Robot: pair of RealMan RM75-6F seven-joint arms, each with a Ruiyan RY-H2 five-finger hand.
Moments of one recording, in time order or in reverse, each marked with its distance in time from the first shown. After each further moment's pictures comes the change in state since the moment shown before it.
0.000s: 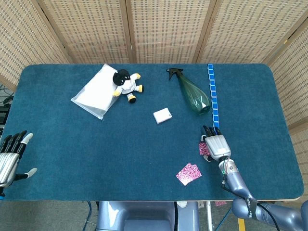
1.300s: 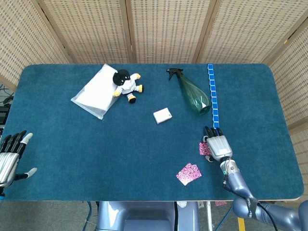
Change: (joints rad) left arm 0.000 -0.001 -0.001 -0.002 -0.004 0.000 0.007; right arm -0.011 -0.019 -0.015 0.058 -0.017 -0.013 0.000
